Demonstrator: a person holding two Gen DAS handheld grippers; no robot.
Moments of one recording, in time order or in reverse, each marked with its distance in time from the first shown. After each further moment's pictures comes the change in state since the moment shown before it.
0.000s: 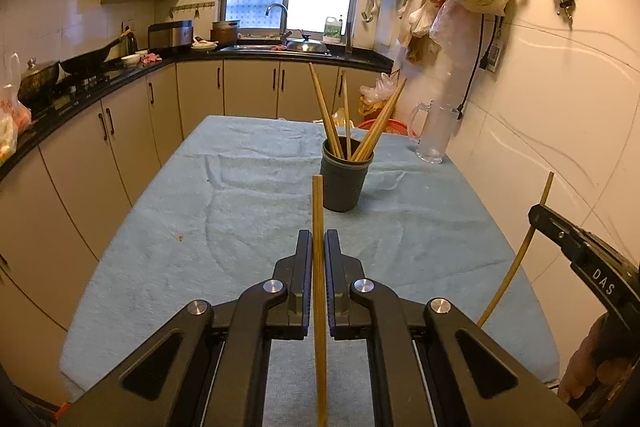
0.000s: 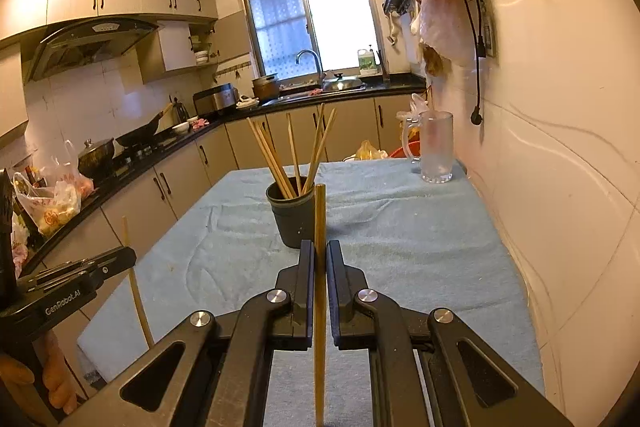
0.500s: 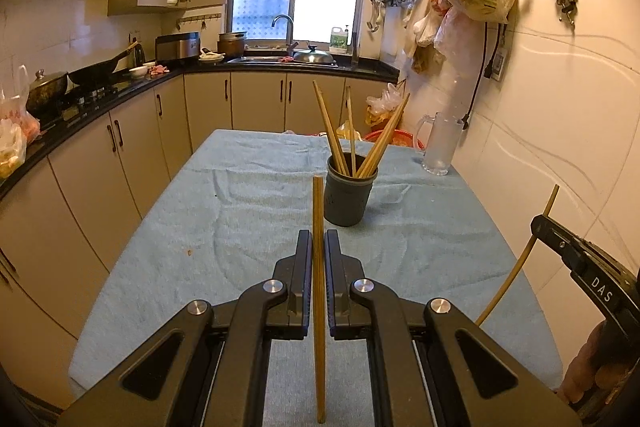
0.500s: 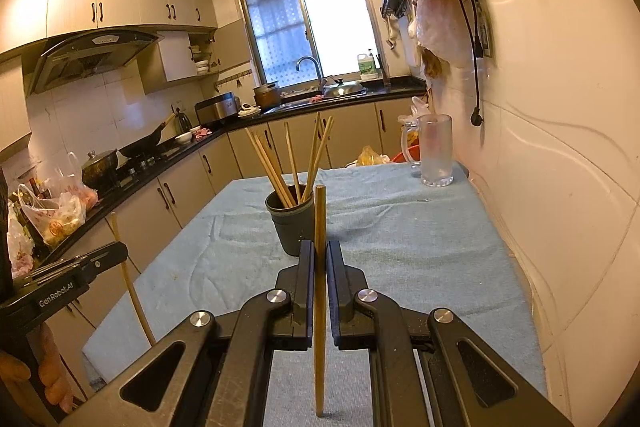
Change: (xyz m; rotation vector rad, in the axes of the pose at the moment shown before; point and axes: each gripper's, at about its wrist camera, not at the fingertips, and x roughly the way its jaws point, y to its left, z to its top) left arm -0.006 -0.006 0.011 0.012 -0.032 0.035; right arm 0.000 -0.011 0.002 0.025 -0.021 0.024
